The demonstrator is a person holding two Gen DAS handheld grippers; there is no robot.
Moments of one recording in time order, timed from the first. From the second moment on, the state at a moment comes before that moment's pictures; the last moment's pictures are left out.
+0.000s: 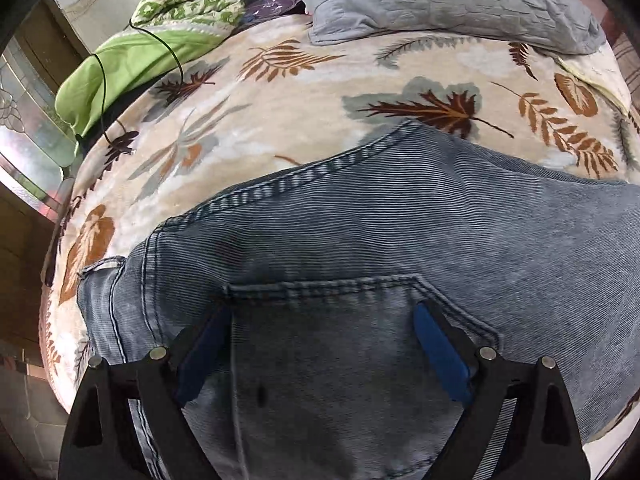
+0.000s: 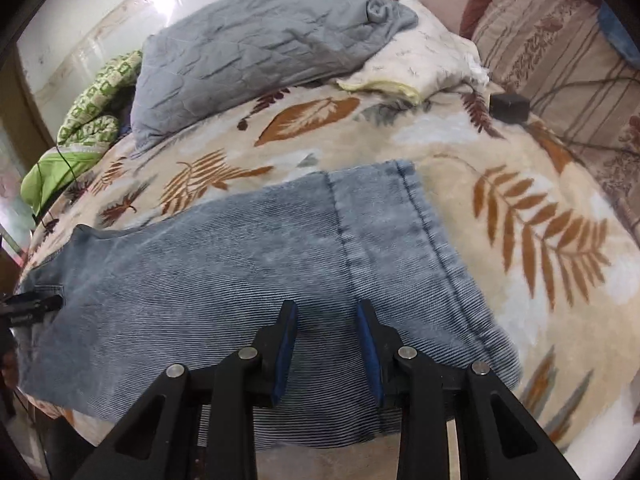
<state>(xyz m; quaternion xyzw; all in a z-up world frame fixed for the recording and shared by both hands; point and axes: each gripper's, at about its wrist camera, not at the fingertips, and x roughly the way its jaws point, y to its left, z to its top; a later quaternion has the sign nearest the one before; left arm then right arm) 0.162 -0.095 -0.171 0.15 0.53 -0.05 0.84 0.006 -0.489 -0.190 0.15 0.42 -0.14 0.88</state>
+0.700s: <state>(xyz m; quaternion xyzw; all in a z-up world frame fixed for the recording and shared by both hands) 0.105 -0.140 -0.162 0.19 0.51 -0.08 0.84 0.066 -0.524 -0.164 0.23 0.42 -0.11 0.87</state>
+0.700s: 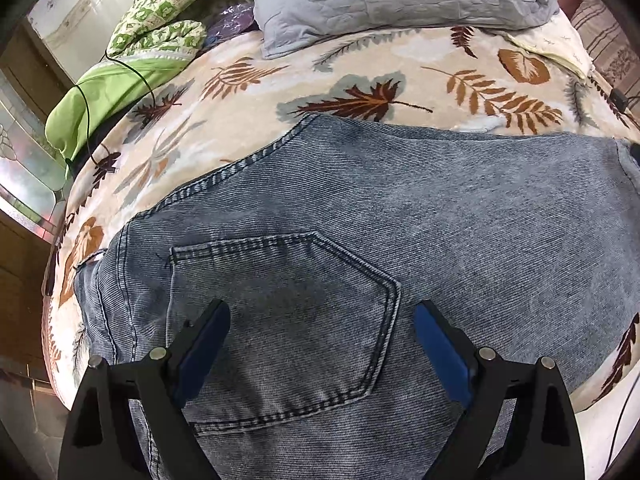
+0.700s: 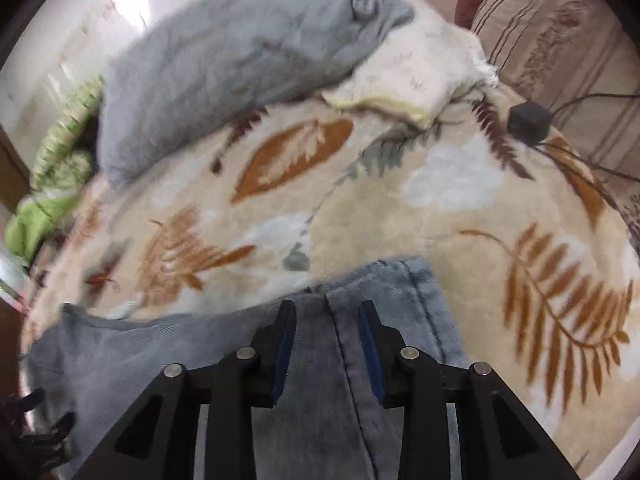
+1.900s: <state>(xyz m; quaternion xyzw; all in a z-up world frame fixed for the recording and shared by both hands) 0.095 -0.229 -0.129 0.18 0.49 -0.18 0.83 -0.074 -0.590 -0.241 0.60 0.31 -0.03 0.74</state>
